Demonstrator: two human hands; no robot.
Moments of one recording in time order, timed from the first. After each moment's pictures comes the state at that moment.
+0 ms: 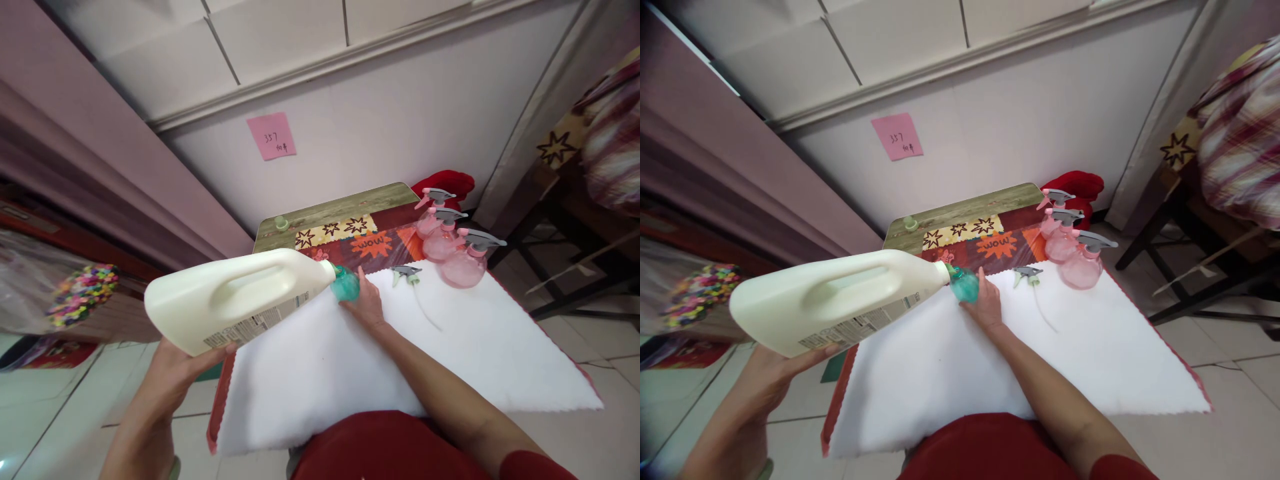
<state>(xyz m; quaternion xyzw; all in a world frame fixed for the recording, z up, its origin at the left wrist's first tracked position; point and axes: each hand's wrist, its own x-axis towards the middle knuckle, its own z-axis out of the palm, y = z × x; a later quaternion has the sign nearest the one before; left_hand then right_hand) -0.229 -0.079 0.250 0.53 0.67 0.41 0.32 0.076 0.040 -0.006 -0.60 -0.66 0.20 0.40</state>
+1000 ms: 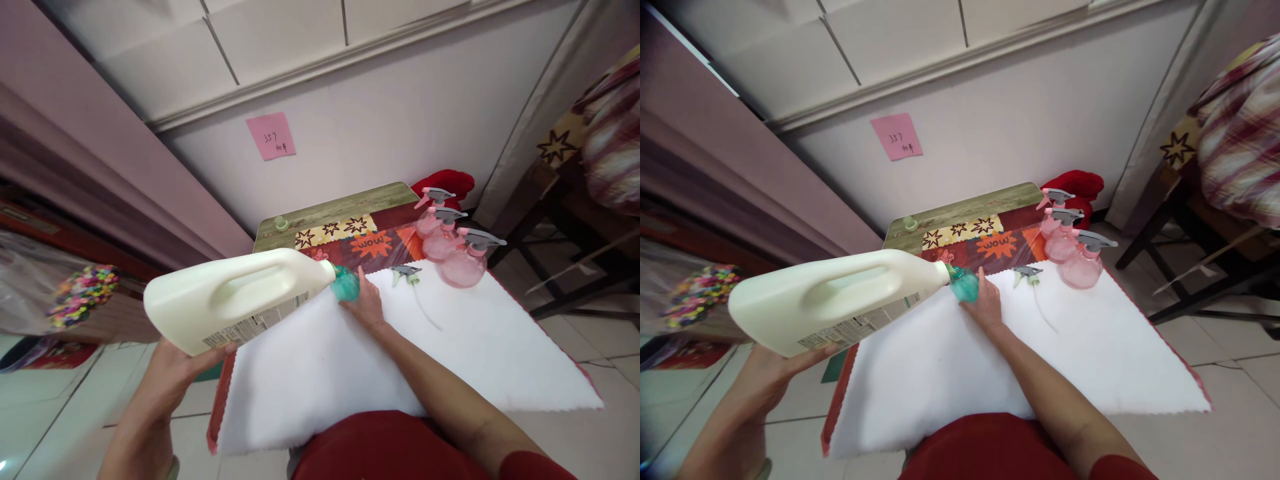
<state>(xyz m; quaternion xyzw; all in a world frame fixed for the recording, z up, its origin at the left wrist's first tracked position) -0.227 -0.077 0.254 0.53 0.68 0.40 0.31 0.077 0.040 -0.003 -0.60 -0.66 0.23 0.40</state>
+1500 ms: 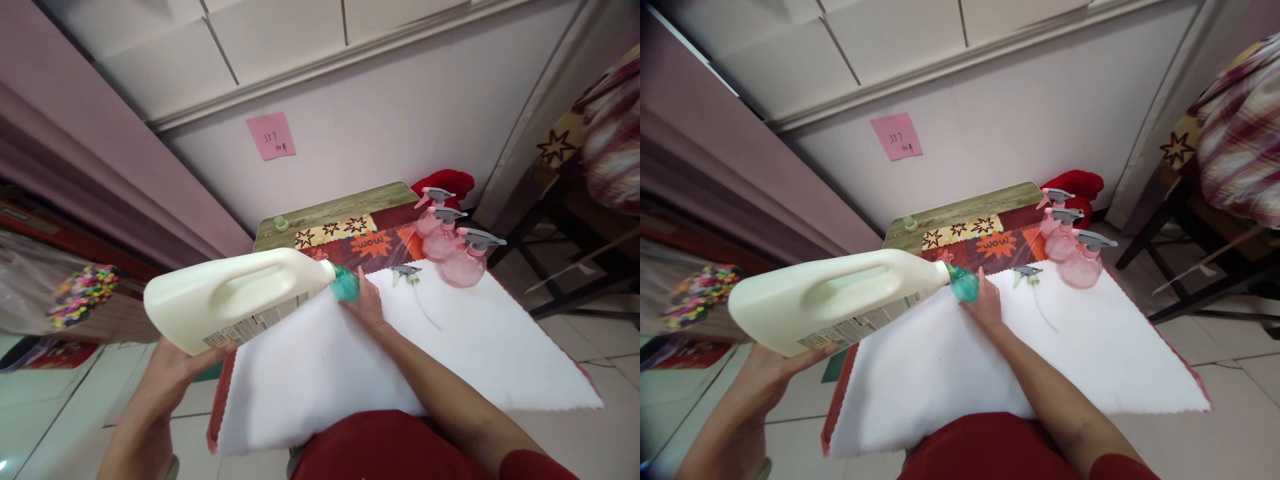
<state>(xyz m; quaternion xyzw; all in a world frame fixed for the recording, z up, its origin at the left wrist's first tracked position) -0.224 -0.076 0.256 0.53 0.67 0.40 0.32 0.077 0.039 -0.003 -0.60 -0.66 0.22 0.40</state>
